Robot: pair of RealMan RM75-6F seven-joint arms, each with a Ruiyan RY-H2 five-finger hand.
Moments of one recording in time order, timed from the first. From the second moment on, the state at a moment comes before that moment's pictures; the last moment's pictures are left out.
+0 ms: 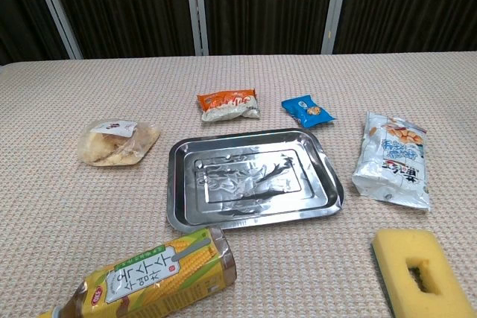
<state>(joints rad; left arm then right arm) -0.04 -1.19 -0.02 -1.67 1.55 1.54 0.13 0.06 -1.20 0.06 -1.53 -1.52 1.51 -0.06</state>
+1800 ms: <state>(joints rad) -0.23 -1.18 -0.06 -1.66 1.49 1.24 0.11 0.05 -1.20 0.06 -1.53 -1.52 1.53 -0.04</state>
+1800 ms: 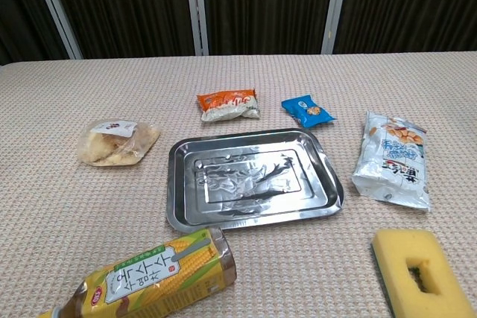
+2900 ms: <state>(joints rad) -0.74 -1.43 -0.20 -1.41 0.88 0.72 0.48 0.03 -1.20 0.07 -1.51 -1.50 1.54 -0.02</state>
